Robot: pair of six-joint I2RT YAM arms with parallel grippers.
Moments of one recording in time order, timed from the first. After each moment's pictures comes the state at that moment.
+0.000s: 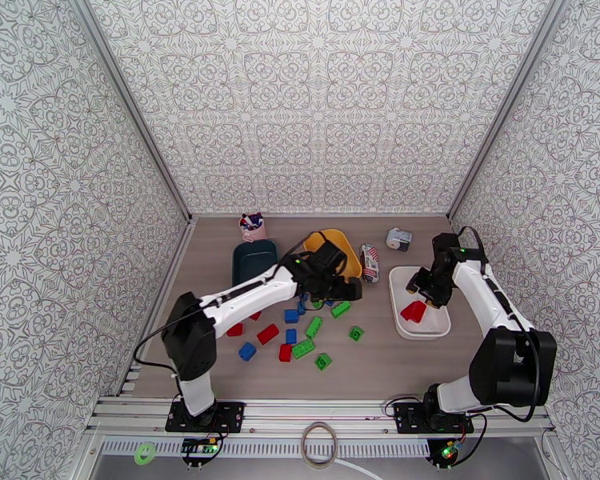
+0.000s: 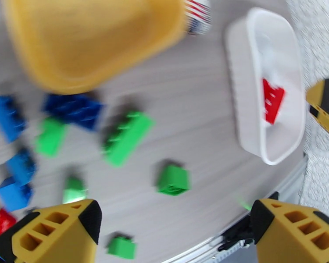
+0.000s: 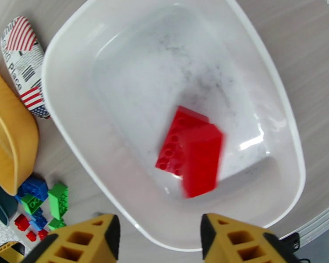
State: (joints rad) left arm -0.84 1.78 1.52 -0.74 0.13 -0.79; right arm -0.06 1.49 1.22 -1.10 -0.13 0.56
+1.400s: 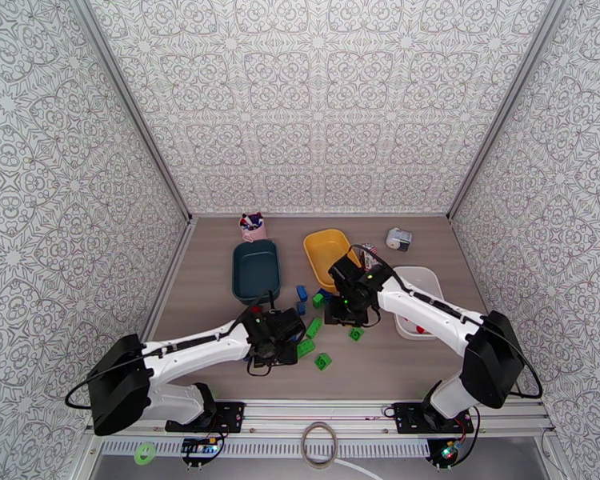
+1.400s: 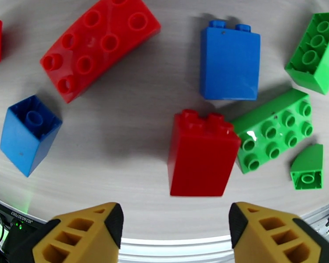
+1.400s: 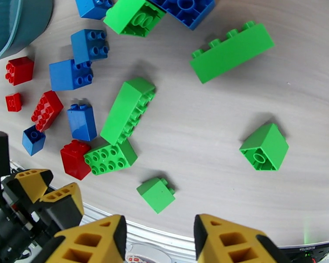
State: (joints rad) left arm -0.98 1.38 0.81 -0.86 -0.05 -1.05; right arm 0.75 1.57 1.23 -0.98 -0.22 0.78
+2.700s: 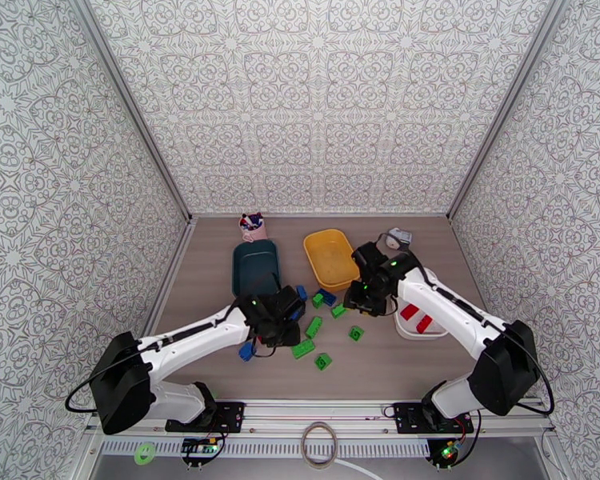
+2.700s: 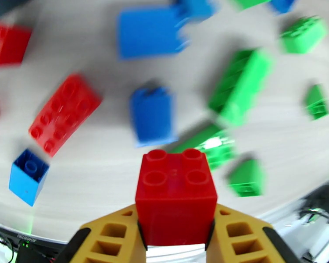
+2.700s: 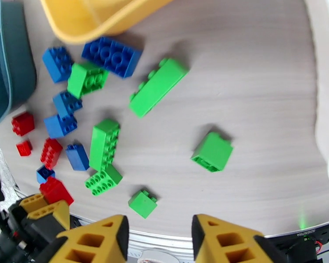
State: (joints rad) left arm -0.85 1.39 1.01 -0.84 0.06 -0.88; right arm 0.55 1.50 1.30 -1.10 -0.18 0.82
